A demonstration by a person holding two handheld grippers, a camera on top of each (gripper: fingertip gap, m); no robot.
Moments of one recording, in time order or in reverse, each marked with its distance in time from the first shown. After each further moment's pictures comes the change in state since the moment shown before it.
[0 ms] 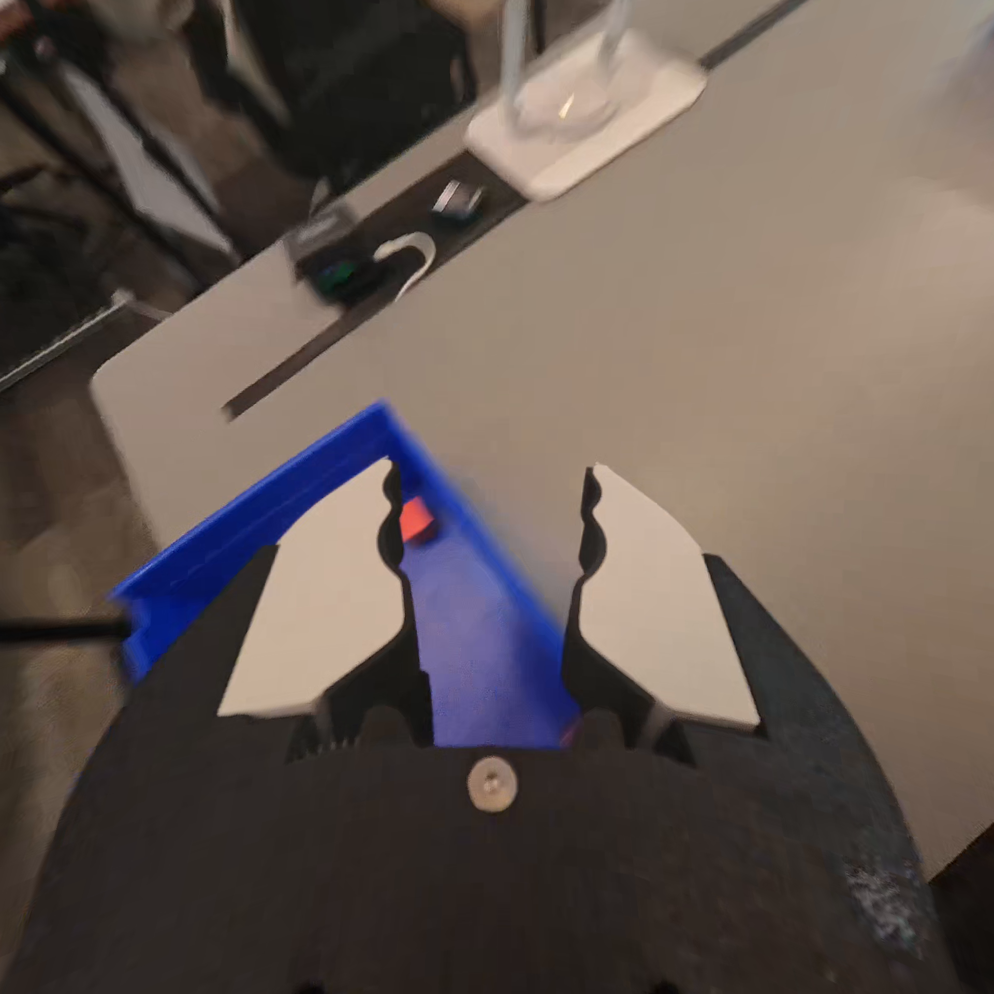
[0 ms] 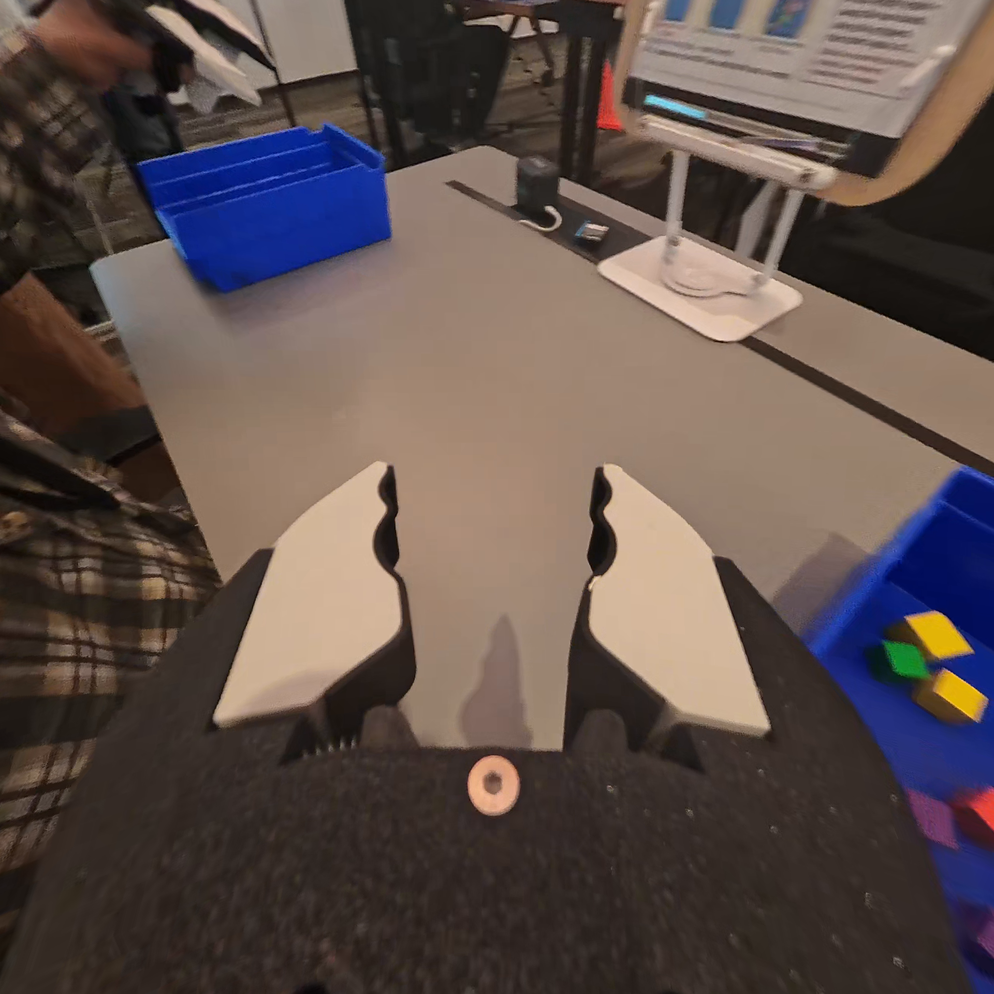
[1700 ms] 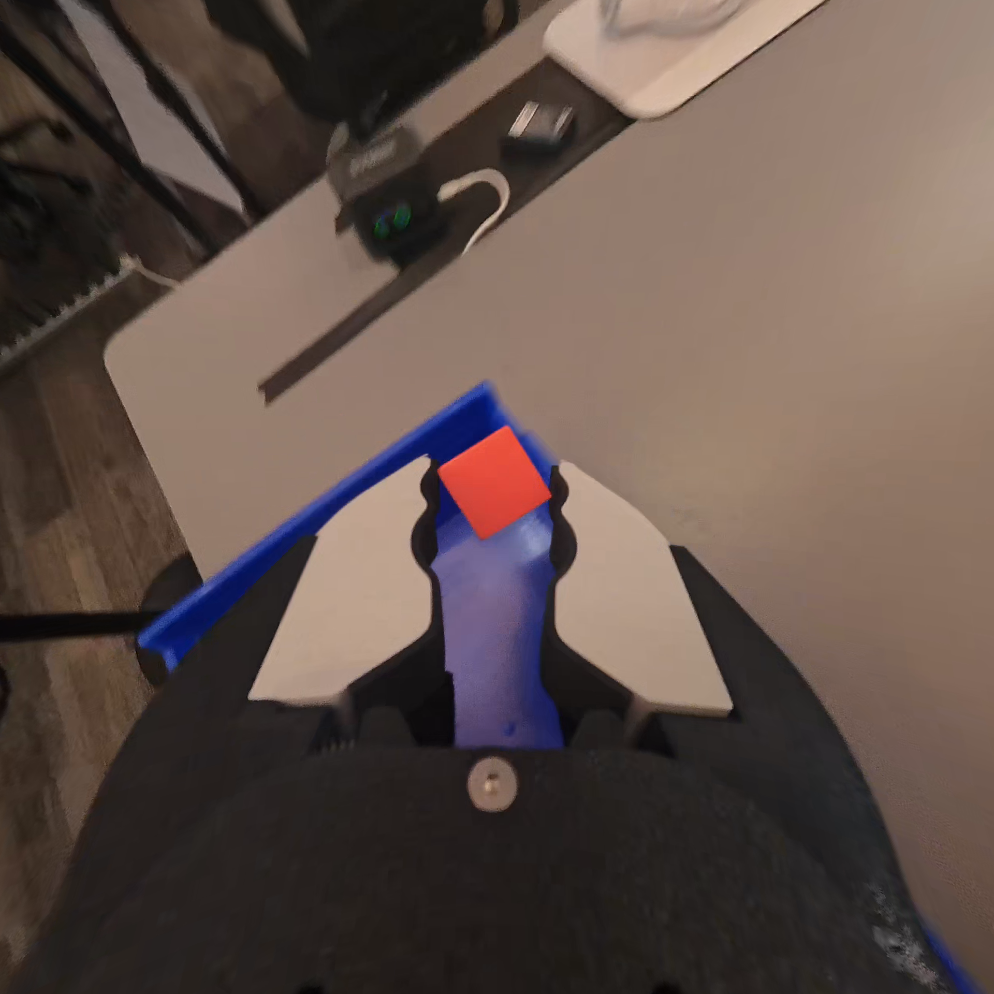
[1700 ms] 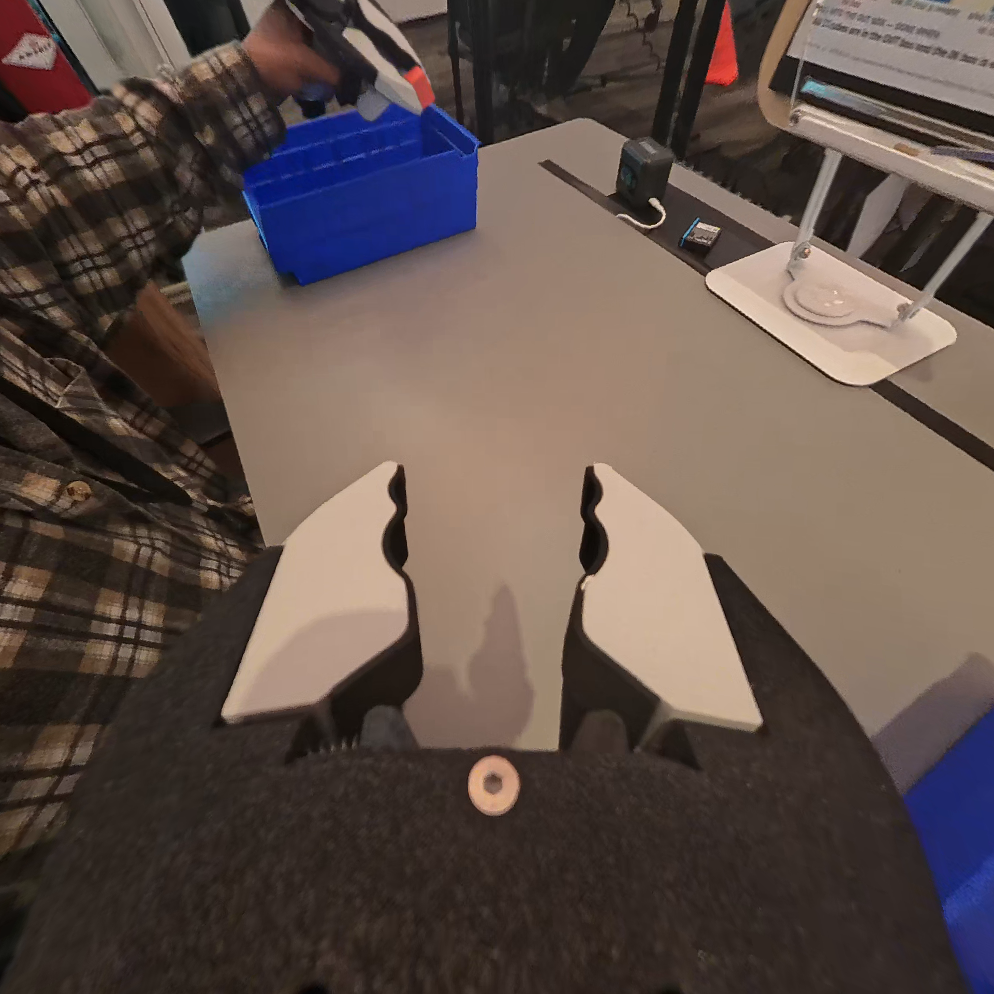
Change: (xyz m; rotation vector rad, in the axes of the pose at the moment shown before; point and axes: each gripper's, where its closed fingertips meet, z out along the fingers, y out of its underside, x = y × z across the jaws) left arm -0.054 0.013 0.063 -0.030 -0.005 0.008; right arm -0.048 -0.029 0.053 -0.065 -0.139 -0.028
